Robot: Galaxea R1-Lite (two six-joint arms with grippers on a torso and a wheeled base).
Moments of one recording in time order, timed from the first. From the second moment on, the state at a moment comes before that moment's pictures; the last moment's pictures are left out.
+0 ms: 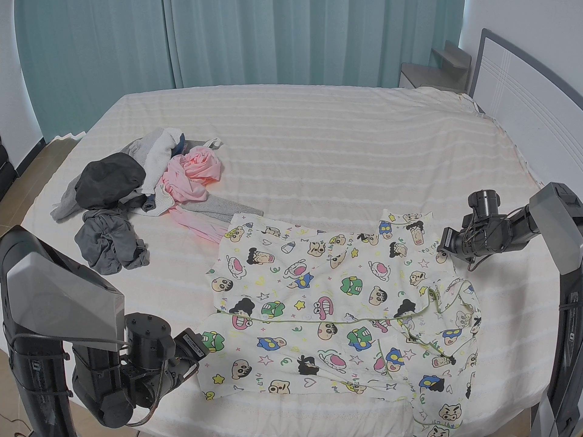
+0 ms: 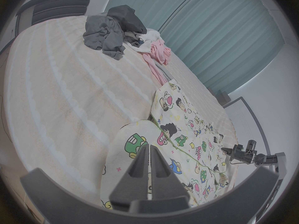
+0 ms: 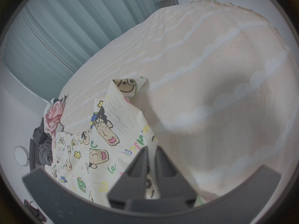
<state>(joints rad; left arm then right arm) -0.48 2.22 -0.12 -1.55 0.26 -0.96 -0.04 2.42 -1.49 -0.19 0.17 0.38</state>
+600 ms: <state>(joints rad) -0.48 2.23 -0.12 -1.55 0.26 -0.96 -0.04 2.43 -1.56 -0.31 0.17 0.37</state>
